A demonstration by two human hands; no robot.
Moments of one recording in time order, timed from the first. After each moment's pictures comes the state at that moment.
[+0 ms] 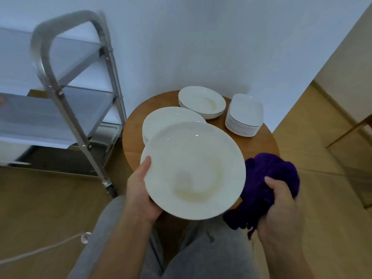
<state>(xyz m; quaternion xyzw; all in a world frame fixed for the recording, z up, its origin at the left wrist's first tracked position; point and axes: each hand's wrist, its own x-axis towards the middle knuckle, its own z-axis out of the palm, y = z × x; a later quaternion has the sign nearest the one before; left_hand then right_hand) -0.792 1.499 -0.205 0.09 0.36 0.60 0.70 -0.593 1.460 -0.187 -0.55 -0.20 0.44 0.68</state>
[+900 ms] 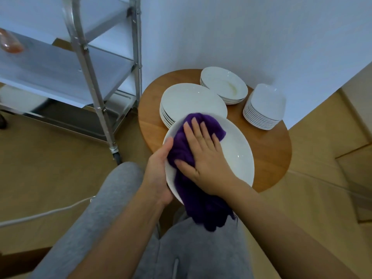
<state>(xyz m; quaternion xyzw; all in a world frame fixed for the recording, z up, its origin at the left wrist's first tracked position) -0.785 1.479 -0.228 0.08 0.26 0.57 0.77 -0.668 1.520 -0.222 -0.46 -0.87 0.11 0.11</state>
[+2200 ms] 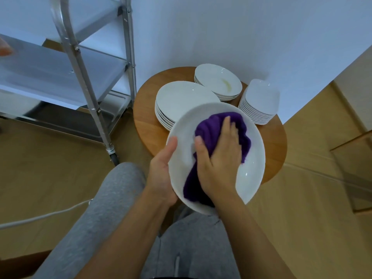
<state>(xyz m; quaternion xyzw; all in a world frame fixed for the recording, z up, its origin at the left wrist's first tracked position) -0.772 1.473 -0.218 0.14 0.22 0.60 0.76 -0.676 1.491 -0.204 -0.67 -0.64 0.13 0.34</state>
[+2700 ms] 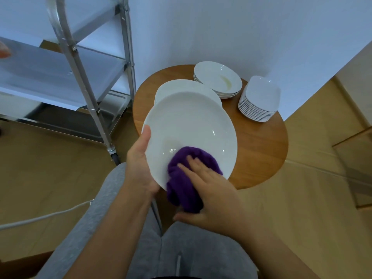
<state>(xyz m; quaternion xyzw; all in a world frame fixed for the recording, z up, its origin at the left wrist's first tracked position) -0.802 1.478 -0.215 0.14 0.28 0.64 0.71 -0.635 1.455 -0.221 -0.43 -0.89 0.16 0.05</state>
